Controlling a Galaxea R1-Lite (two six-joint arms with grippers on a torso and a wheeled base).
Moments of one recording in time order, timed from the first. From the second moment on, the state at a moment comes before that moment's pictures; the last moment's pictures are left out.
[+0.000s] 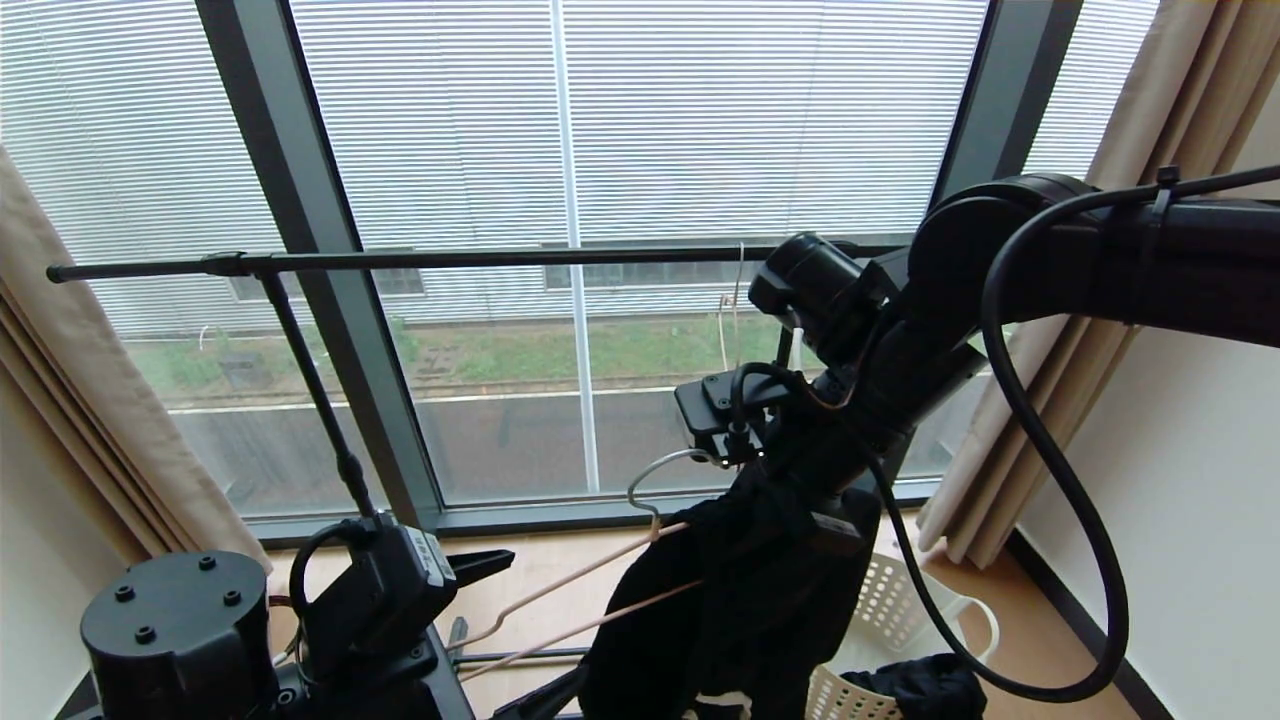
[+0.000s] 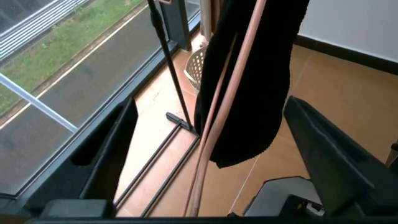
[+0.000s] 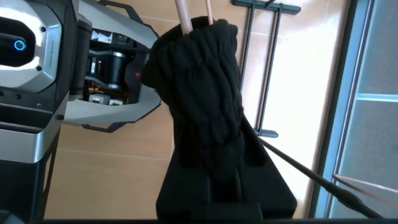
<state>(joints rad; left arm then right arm) -0.62 1.64 -0.12 -1.21 -0.24 0.22 0.64 2.10 -1.94 1.09 0.46 -1.00</state>
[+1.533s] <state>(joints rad) -0.22 1.75 -0.25 -1.40 -0.65 -0.42 0.41 1.96 -1.96 1.07 0.50 -0.89</state>
